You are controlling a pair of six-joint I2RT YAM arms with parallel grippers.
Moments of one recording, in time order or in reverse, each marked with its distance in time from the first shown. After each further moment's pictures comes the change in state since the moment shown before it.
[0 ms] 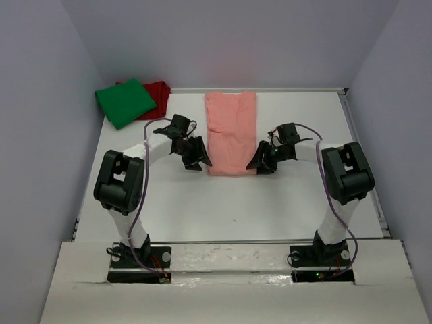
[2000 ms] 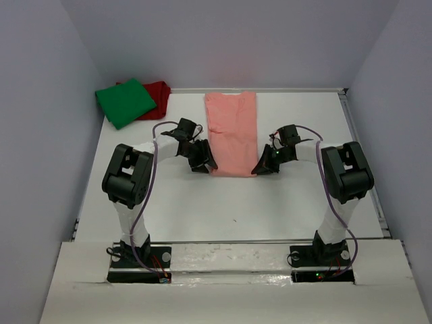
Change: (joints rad) left arm -0.032 0.092 -0.004 0.106 0.046 -0.020; right arm -0.009 0.013 -0.008 -0.035 0.052 -0.044
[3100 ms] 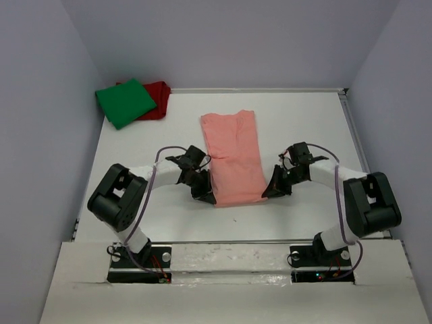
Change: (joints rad) left arm -0.177 -0.206 -0.293 -0.012 -0.016 -0.046; right arm 0.003 -0.307 -0.254 -0.195 -0.003 -0.029
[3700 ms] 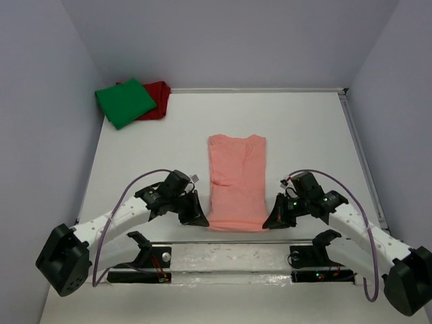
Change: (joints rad) left arm -0.138 -0.612 -0.366 -0.077 -0.006 -0.216; right arm 0.252 -0.668 -0.330 -0.173 -0.001 0.248
